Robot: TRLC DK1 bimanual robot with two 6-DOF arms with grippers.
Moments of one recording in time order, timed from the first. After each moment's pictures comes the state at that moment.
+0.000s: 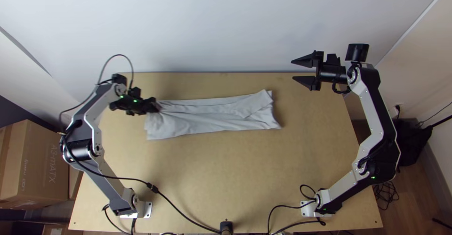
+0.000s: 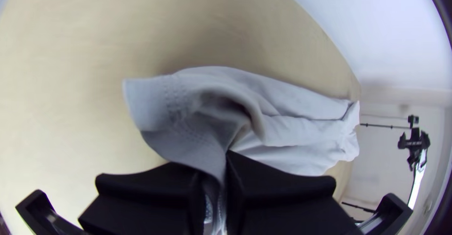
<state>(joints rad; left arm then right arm) 0.23 1.95 1.52 -0.90 0.50 -0.01 -0.09 1.75 1.71 -0.69 -1.06 0.79</state>
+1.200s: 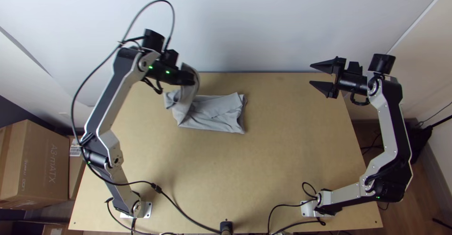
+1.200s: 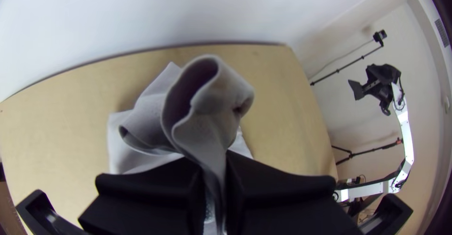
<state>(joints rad) -0.30 1.92 2.20 -1.22 0.42 -0.14 -0.24 1.58 1.55 -0.69 -1.09 0.78</state>
